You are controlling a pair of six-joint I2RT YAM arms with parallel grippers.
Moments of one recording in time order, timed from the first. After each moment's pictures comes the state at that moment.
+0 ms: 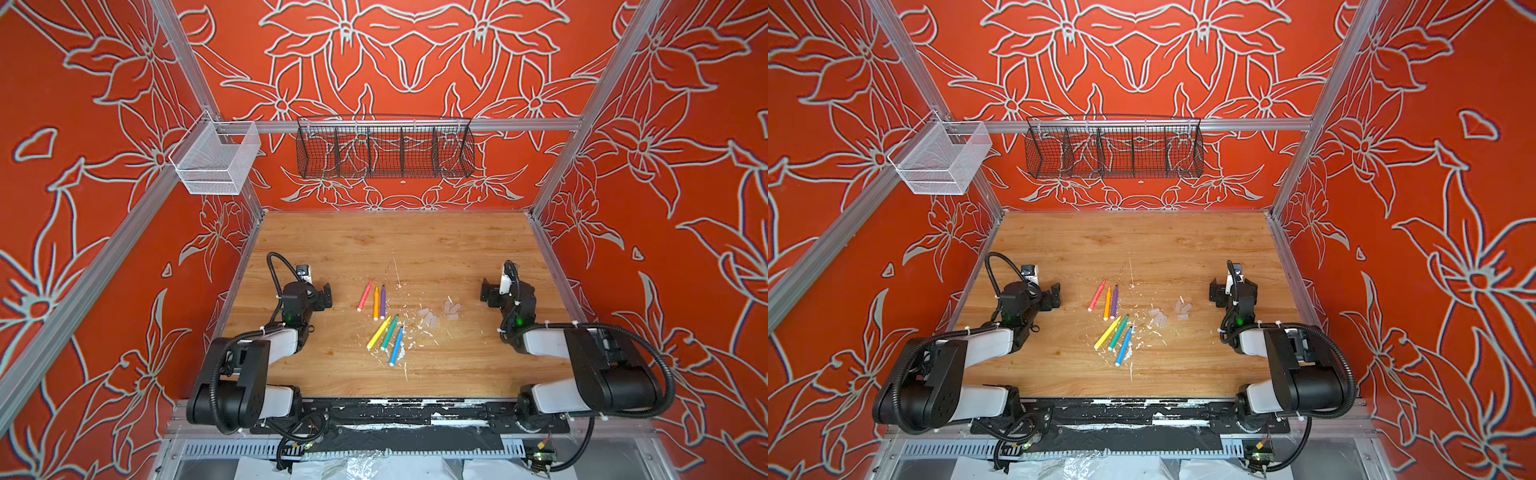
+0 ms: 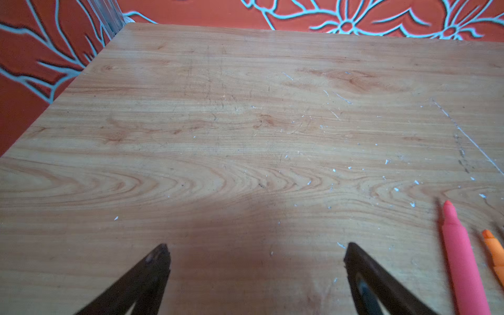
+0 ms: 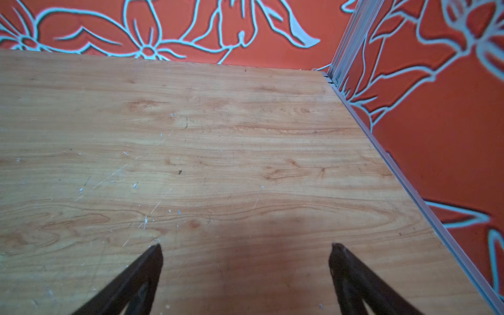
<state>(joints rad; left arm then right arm) 0.00 1.36 0.33 0.55 -0.07 -0.06 0.07 1.43 0.29 0.78 0.21 -0.02</state>
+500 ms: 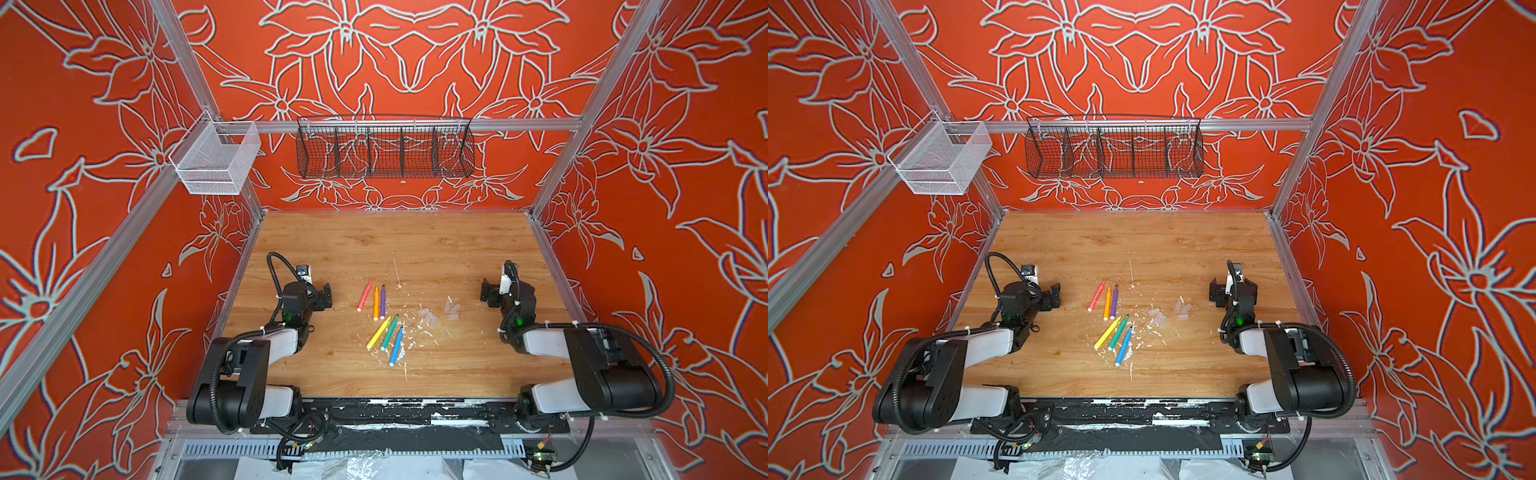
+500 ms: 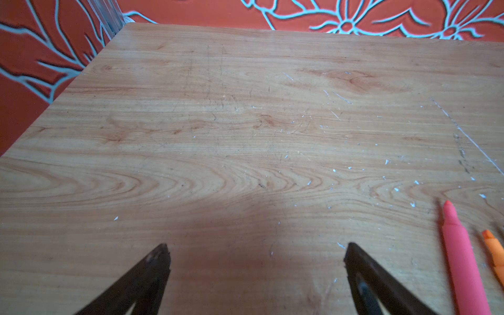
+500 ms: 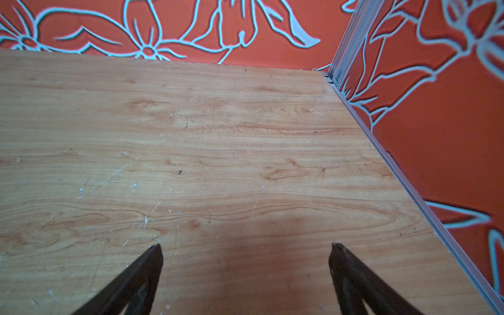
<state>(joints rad) 0.00 1.36 0.33 0.55 -0.07 -0.06 0.07 1.43 0.29 0.78 0.21 -0.02</state>
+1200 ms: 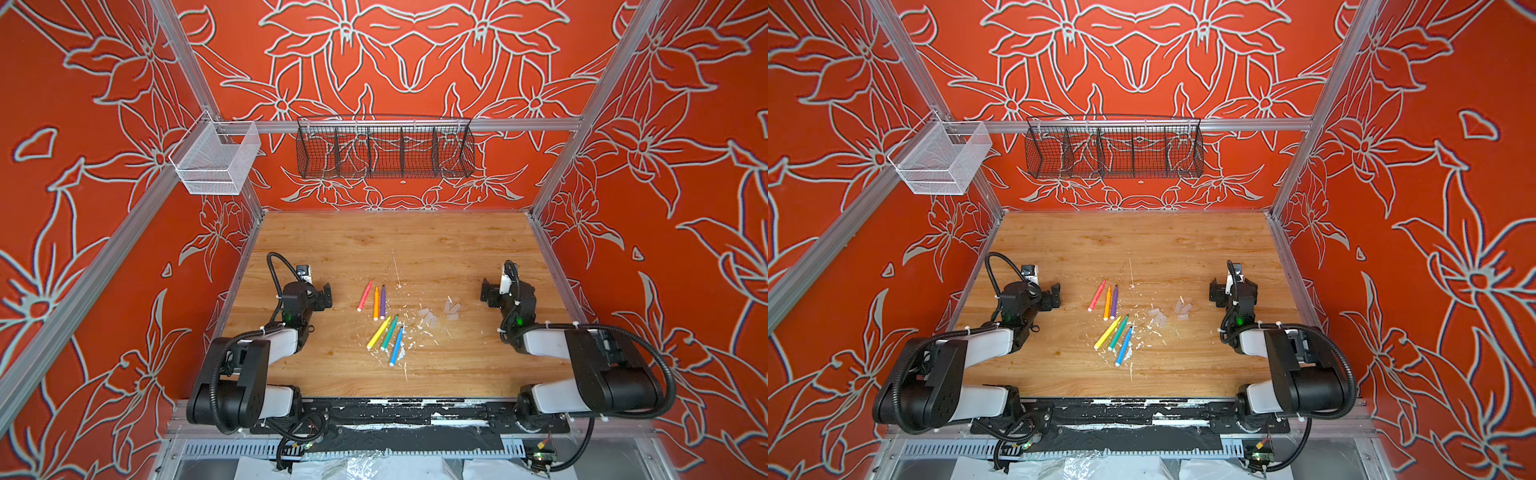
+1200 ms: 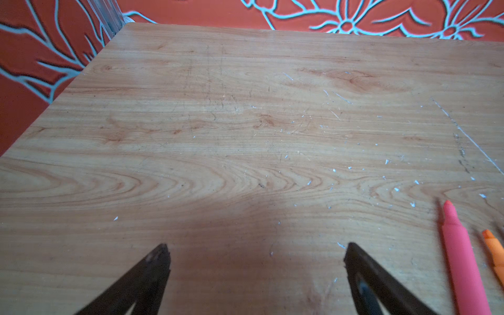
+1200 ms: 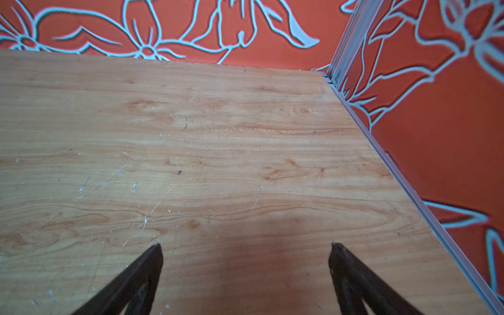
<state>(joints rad) 0.00 1.36 0.33 0.54 -0.07 -0.06 0.08 1.37 0.29 0.72 0.23 -0.02</state>
